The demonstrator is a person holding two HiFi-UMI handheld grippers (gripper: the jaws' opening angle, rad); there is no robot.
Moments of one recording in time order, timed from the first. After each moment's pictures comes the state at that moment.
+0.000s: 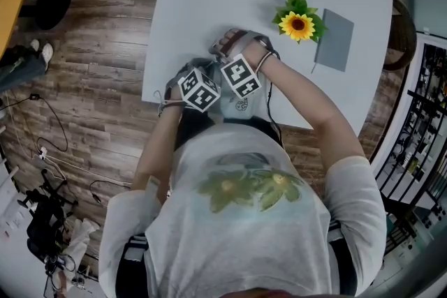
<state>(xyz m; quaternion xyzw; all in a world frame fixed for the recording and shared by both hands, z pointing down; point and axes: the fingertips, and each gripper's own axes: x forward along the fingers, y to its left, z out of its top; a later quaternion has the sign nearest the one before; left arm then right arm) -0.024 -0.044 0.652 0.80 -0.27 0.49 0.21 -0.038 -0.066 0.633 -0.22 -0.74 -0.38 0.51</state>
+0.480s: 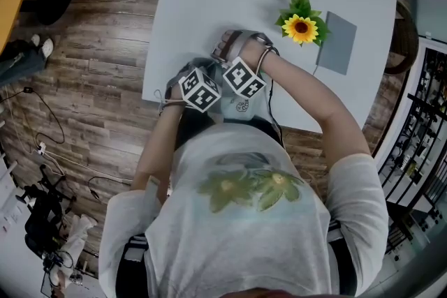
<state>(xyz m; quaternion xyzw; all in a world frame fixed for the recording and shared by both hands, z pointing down) -0.025 -0.044 0.651 0.80 -0.27 0.49 0.22 -0.030 -0.052 0.640 -0.32 -0.68 -0.44 0.49</state>
